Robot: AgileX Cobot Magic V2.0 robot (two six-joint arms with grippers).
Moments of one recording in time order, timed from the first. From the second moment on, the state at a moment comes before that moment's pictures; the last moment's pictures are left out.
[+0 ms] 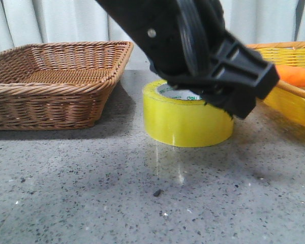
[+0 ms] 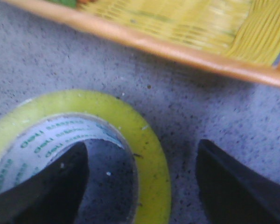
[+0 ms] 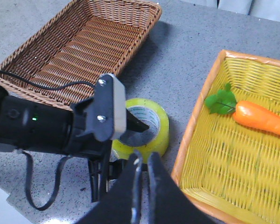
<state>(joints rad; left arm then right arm) -1.02 1.70 -1.19 0.16 0.33 -0.08 0.62 0.81 -1.27 -0.06 1.10 0.18</state>
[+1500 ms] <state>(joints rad) -0.72 1.45 -1.31 0.19 0.64 -0.08 0.62 0.81 -1.27 -0.06 1.11 0.18</state>
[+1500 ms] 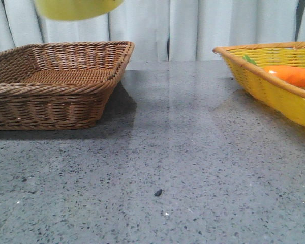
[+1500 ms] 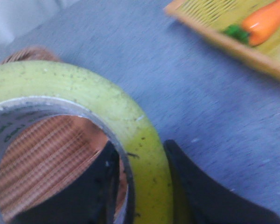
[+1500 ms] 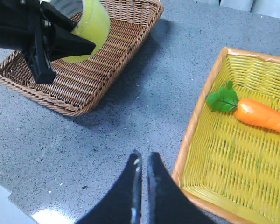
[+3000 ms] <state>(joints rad) -0.65 1.08 -1.05 0.05 0.62 -0.08 0.62 0.33 -0.66 -0.21 0.77 0.19</state>
